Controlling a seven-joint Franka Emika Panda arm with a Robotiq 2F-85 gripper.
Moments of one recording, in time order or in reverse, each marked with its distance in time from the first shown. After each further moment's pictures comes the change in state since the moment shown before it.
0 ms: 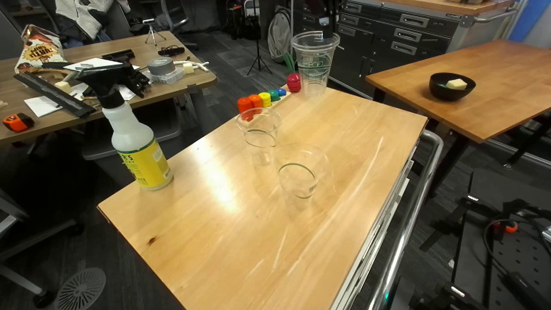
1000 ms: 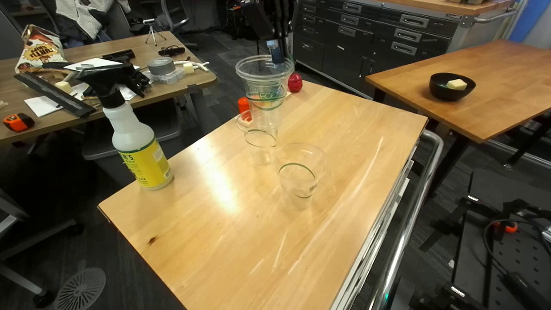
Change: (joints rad) arm 0.140 0.021 0.092 0.000 0.039 0.046 -0.029
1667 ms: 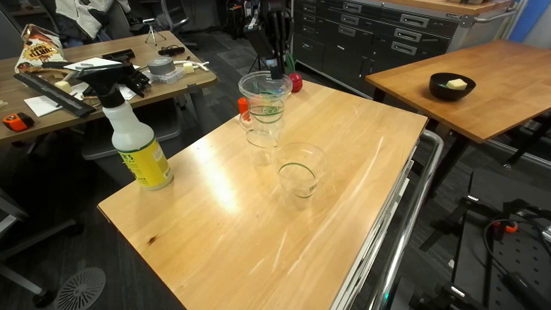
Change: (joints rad) arm 0.003 0.022 0.001 -0.053 -0.038 0.102 -0.067
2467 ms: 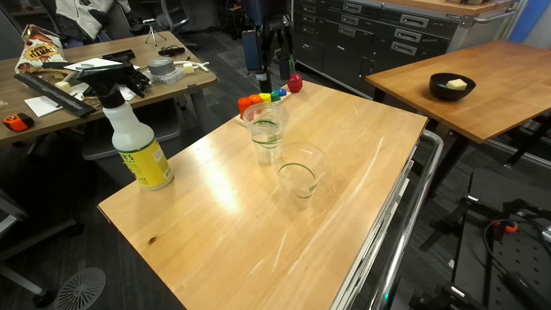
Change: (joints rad) arm -0.001 -0.002 0.004 -0.077 -0.006 0.114 -0.058
